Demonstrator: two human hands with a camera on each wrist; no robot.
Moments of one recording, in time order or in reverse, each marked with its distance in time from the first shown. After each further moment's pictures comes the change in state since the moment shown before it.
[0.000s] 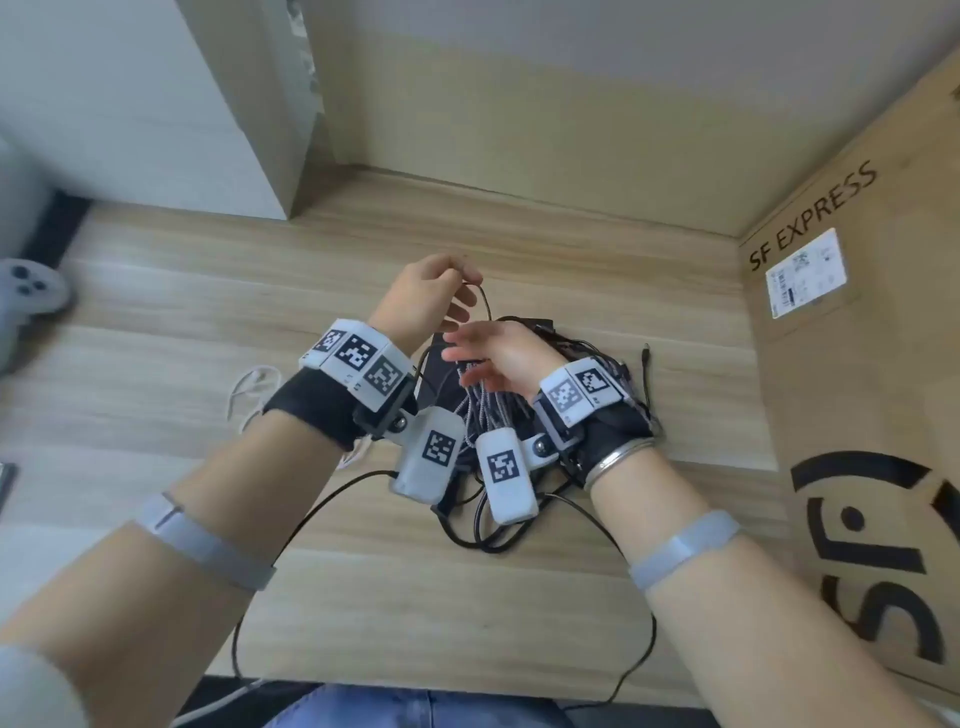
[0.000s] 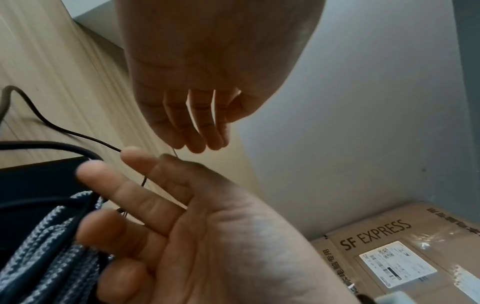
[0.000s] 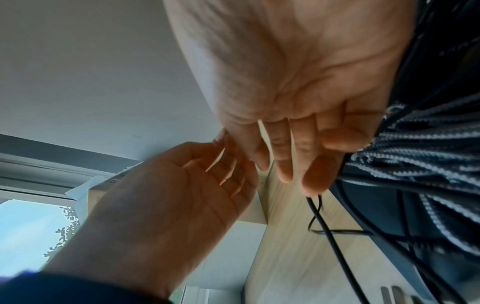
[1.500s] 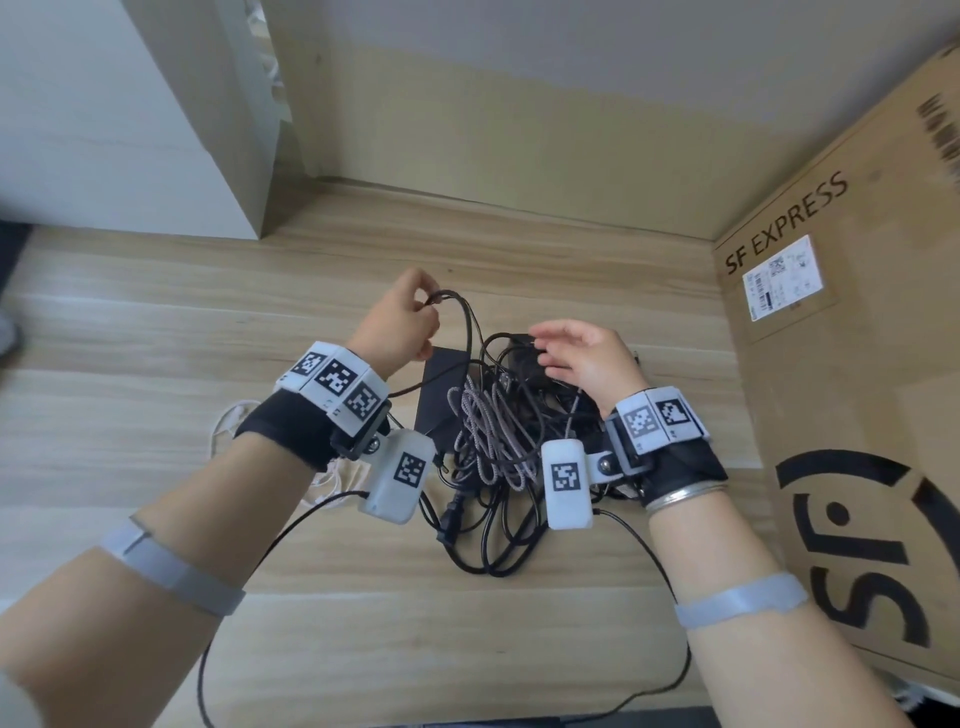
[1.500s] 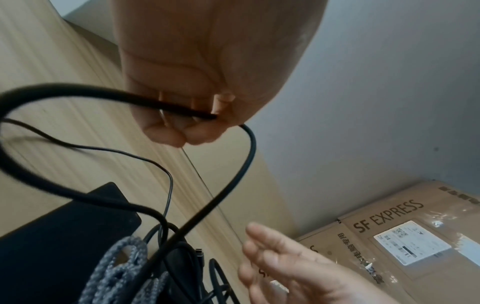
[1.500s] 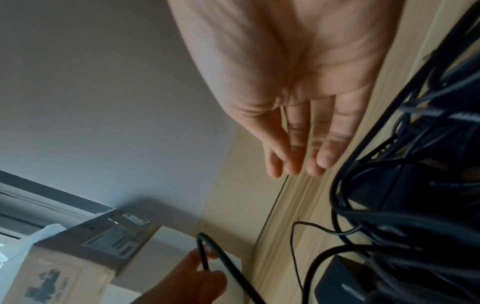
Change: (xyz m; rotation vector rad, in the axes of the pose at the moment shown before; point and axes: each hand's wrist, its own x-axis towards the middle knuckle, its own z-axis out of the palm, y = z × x) left_hand 0.031 -0.020 -0.025 0.160 -0.078 -0.036; right_hand -0.023 0.005 -0.050 -0.072 0.389 -0.150
